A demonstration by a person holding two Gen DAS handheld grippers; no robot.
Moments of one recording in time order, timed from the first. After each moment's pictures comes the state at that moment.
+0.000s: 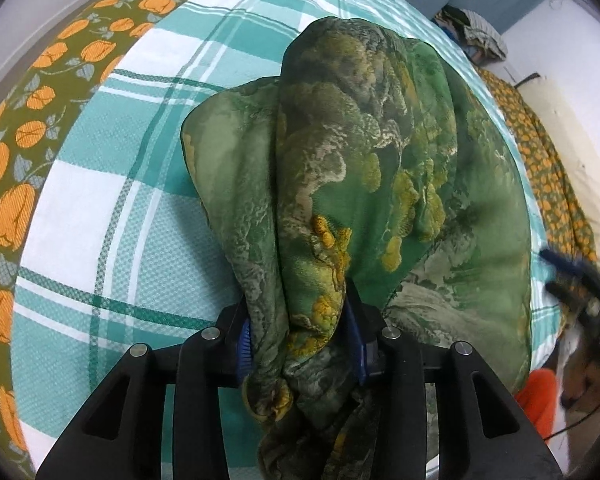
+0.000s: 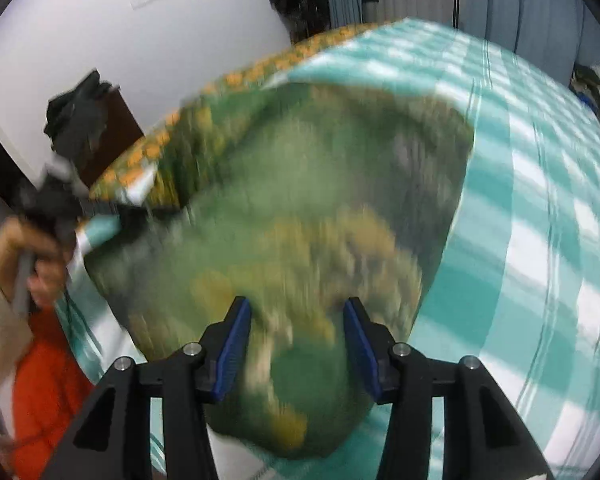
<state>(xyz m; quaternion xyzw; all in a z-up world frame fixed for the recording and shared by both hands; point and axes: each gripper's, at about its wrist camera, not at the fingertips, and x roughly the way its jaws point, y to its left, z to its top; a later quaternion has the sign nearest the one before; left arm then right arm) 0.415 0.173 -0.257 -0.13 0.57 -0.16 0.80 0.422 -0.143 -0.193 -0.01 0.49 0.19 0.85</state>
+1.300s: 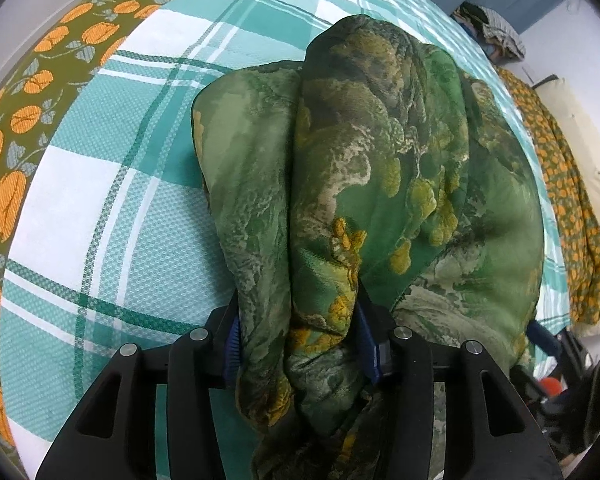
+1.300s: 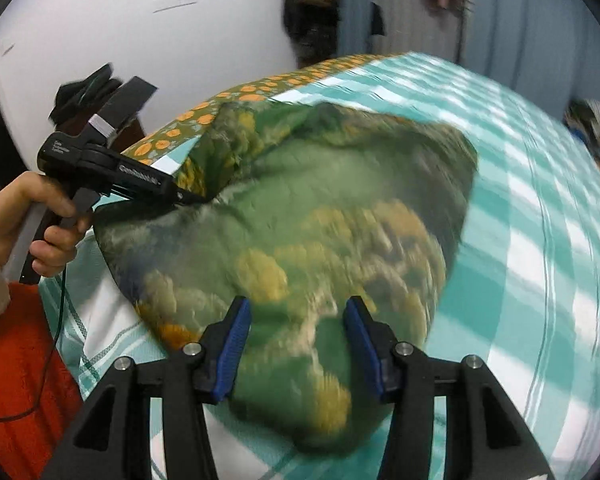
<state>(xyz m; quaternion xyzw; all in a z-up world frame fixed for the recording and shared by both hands) 0.427 0.151 -0.270 -0.13 0.59 -0.13 0.79 0.369 -0.132 -0.237 -0.04 0.45 0.17 0.88</state>
